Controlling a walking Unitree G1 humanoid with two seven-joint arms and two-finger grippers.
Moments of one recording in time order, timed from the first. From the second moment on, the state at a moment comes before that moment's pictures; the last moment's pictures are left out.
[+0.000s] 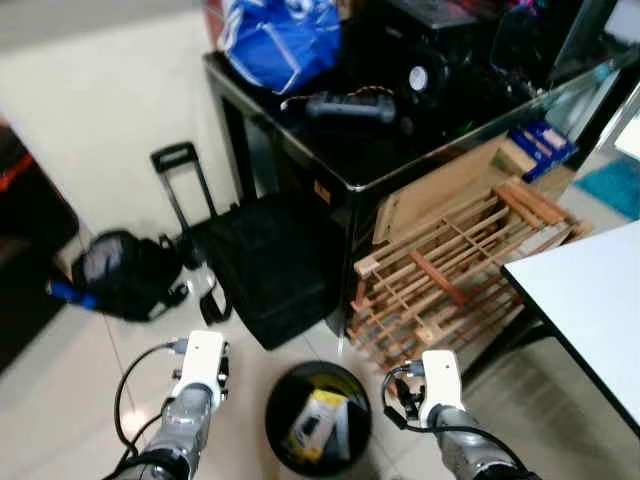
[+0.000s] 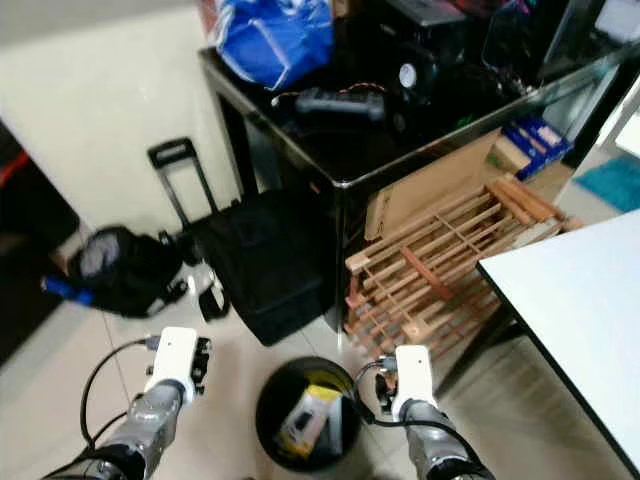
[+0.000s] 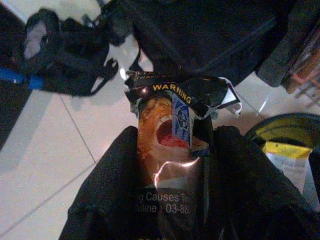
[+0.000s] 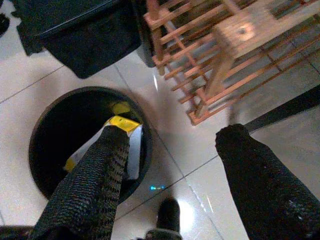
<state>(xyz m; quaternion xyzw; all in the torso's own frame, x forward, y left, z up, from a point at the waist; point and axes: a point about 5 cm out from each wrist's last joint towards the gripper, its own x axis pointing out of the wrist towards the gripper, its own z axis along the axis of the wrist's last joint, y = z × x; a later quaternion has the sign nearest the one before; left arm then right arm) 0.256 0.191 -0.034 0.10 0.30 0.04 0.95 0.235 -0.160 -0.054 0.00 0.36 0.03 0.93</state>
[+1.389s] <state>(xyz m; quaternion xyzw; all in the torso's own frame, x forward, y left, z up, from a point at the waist) 0.276 0.124 -0.023 0.08 0.29 -0.10 0.95 0.241 -0.148 -0.046 0.01 0.36 0.22 0.91</state>
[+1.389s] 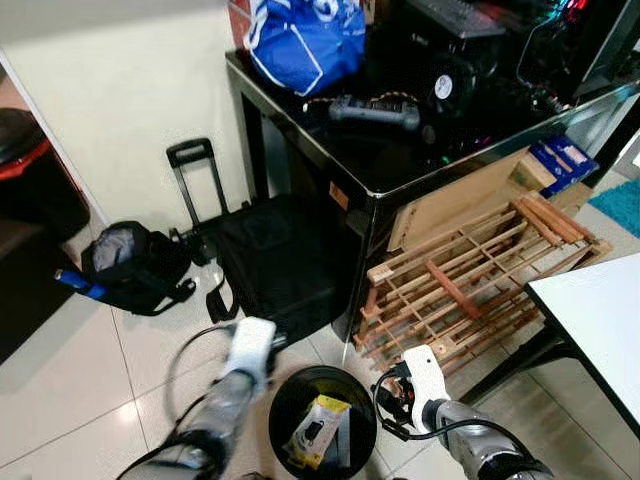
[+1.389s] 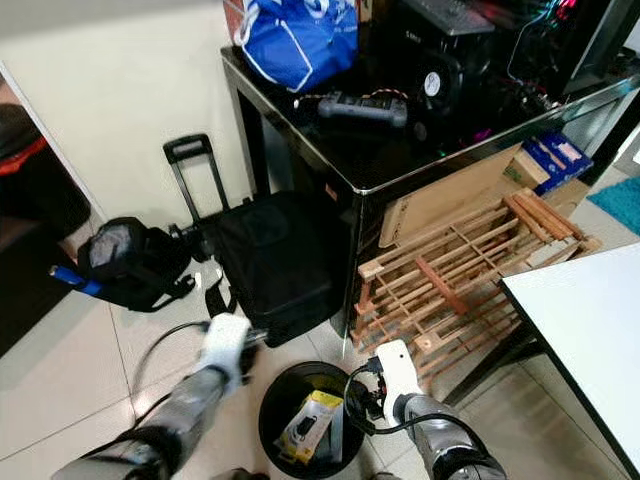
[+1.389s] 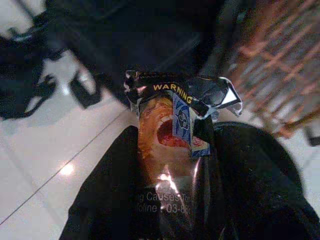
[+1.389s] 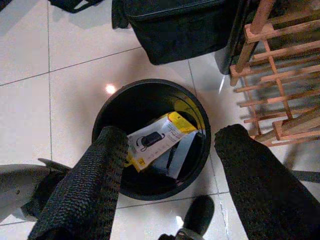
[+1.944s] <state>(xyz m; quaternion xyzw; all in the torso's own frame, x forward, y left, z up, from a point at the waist) 0.260 0.073 -0.030 0.04 0.31 -0.16 0.94 0.229 -0.159 -0.049 0.00 0.35 0.23 0.91</state>
